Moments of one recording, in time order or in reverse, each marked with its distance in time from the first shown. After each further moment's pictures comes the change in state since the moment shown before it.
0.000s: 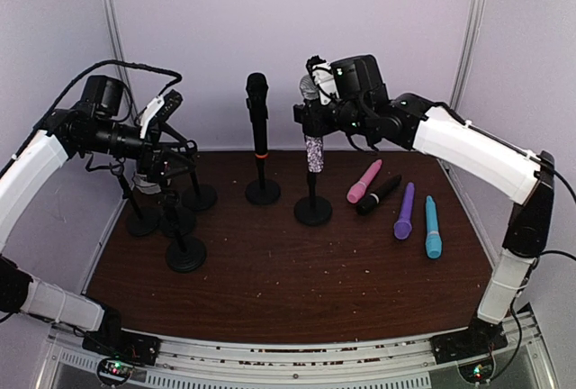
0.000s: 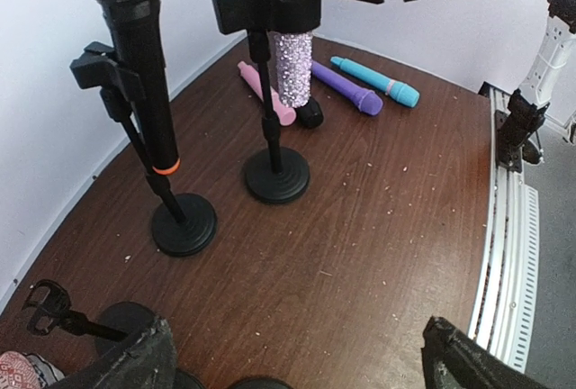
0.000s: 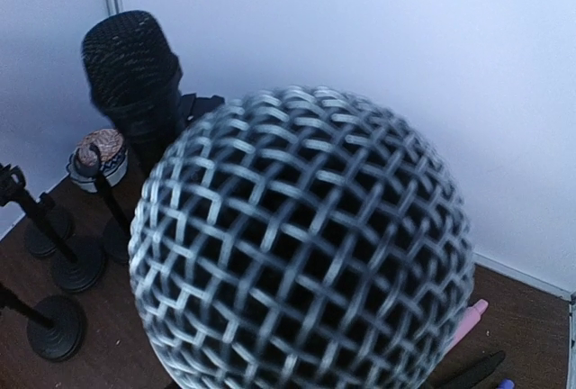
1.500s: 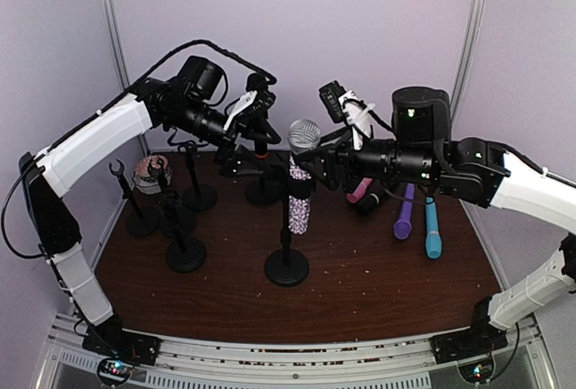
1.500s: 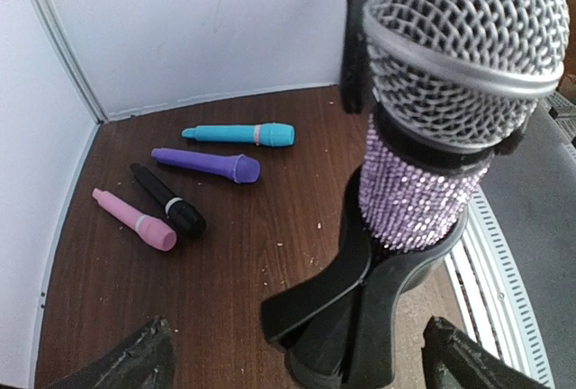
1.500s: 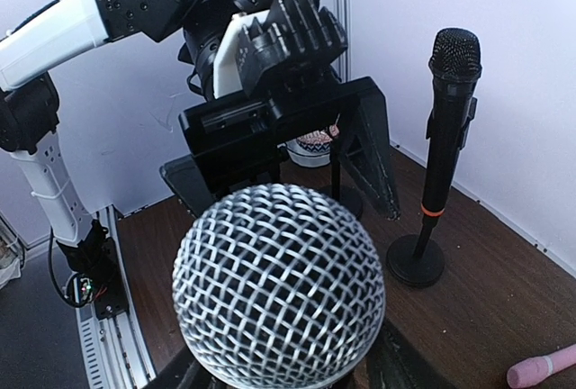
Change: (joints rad) left arm -0.356 0.494 0.445 -0.026 0.145 0.237; right arm 0.210 -0.479 -0.508 0.156 -0.369 0.024
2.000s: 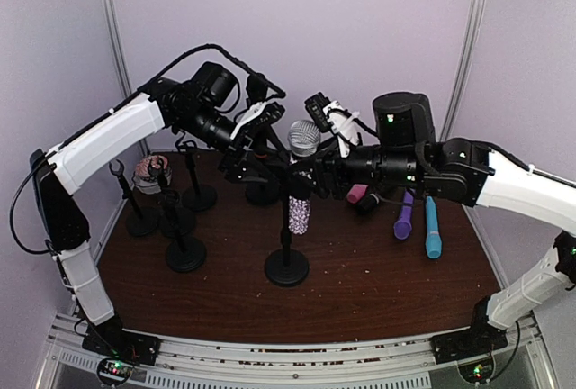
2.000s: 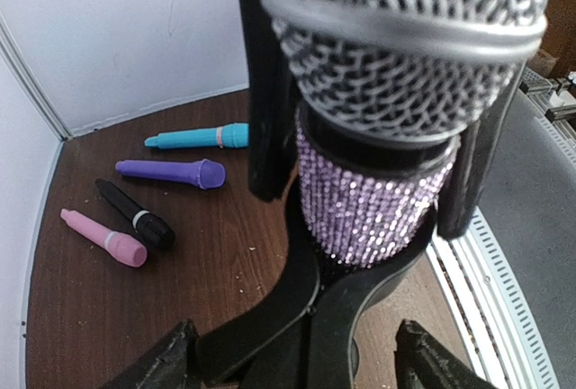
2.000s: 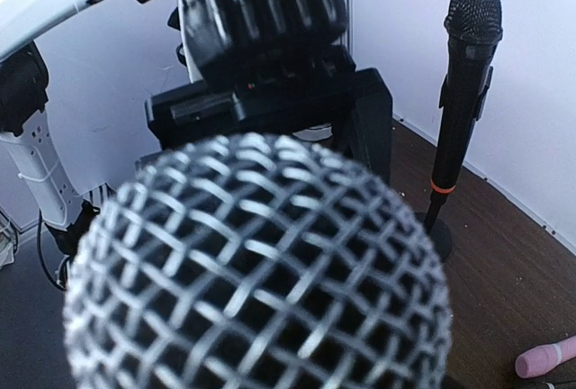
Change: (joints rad) left arm -0.037 0.062 0.060 -0.113 0.045 0.124; right arm 0.001 0.061 0.019 -0.031 -0.010 0.004
